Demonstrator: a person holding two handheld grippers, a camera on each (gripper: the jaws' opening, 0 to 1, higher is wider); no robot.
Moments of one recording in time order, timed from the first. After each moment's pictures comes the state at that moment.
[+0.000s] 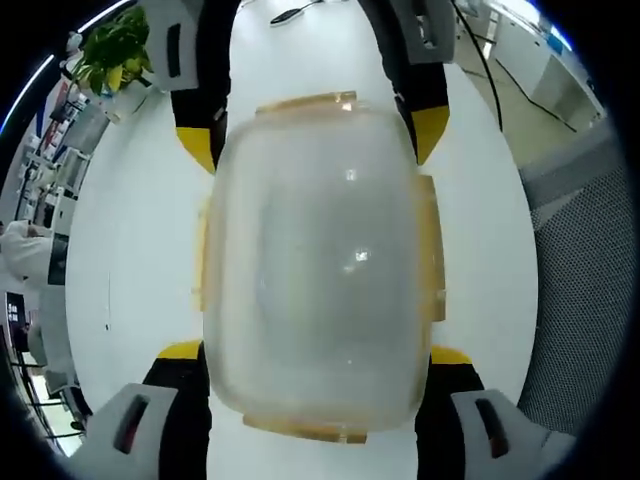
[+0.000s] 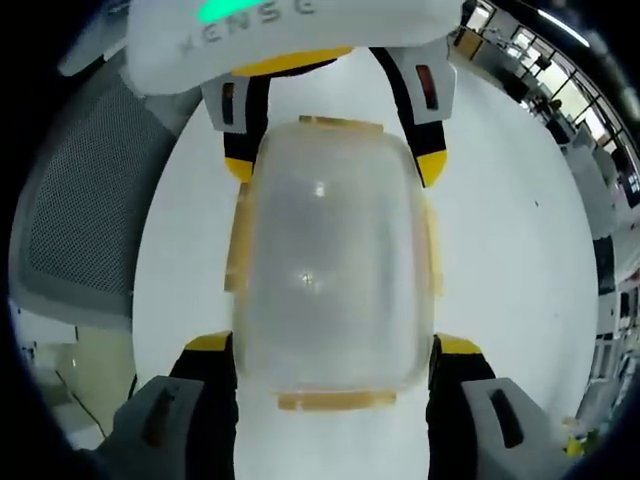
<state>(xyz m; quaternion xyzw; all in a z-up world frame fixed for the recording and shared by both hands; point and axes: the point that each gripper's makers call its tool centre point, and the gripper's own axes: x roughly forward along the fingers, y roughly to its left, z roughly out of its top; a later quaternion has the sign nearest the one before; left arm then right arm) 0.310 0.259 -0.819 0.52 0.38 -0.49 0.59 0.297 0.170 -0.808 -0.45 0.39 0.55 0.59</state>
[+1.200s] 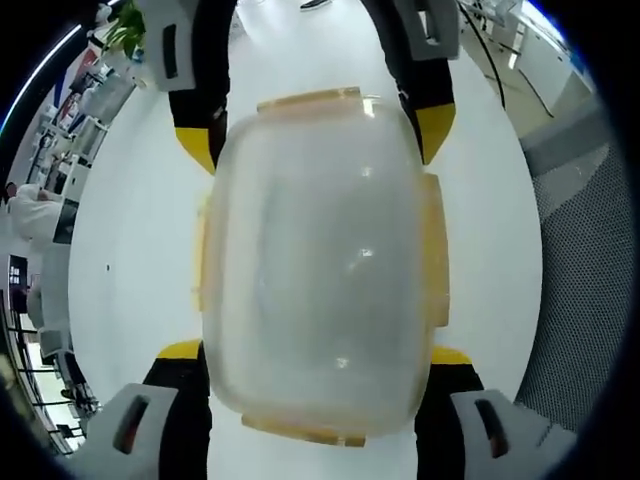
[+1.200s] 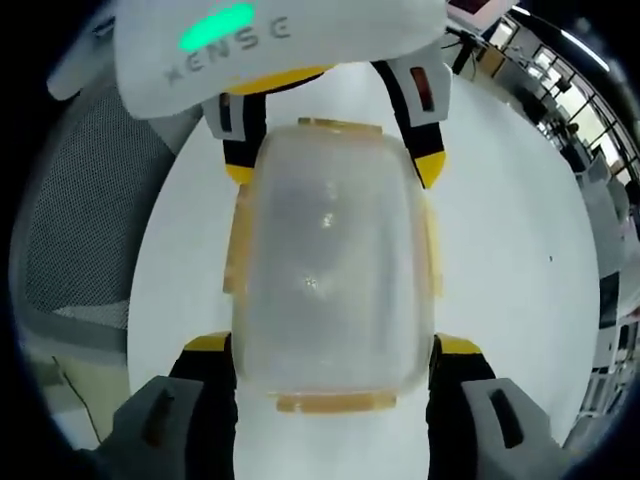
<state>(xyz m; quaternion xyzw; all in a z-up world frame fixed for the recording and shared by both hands) 0.311 0.330 -0.823 0.50 0.40 -0.45 0.62 0.306 0.242 -0.810 -0.46 0.36 0.58 0.57</state>
